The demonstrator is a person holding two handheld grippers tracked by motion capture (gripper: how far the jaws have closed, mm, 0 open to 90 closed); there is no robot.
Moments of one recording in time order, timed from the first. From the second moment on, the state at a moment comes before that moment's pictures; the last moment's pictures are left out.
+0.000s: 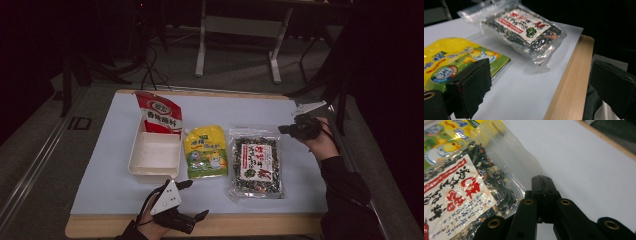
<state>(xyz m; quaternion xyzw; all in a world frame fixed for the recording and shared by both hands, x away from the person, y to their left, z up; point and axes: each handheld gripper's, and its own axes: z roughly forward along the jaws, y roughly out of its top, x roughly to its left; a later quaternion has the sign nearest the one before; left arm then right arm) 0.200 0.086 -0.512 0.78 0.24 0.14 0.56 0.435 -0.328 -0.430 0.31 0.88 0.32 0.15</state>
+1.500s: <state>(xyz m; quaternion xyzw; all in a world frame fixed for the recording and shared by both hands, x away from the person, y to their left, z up) 0.307 0.004 -0.507 0.80 0.20 -0.04 0.57 0.326 -0.300 -0.345 0.16 0.87 0.41 0.23</state>
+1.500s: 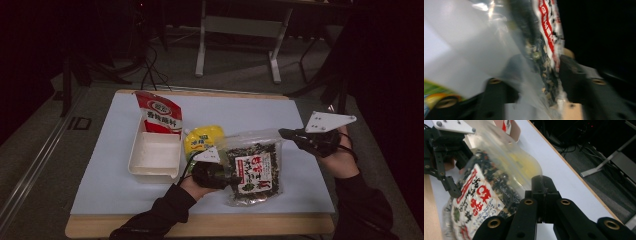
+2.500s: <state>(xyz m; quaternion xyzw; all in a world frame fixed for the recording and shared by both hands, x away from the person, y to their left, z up) 0.285 0.036 -0.428 0.79 0.20 0.02 0.57 0.308 -0.329 -0.328 0.19 0.82 0.50 0.23</state>
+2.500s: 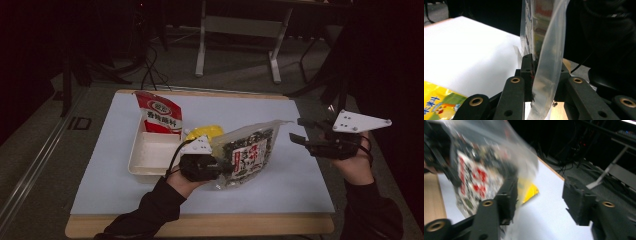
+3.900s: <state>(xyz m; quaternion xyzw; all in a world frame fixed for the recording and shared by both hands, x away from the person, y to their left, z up) 0.271 0.202 -0.396 0.75 0.31 0.16 0.55 0.329 -0.332 -0.447 0.25 0.80 0.54 0.10</state>
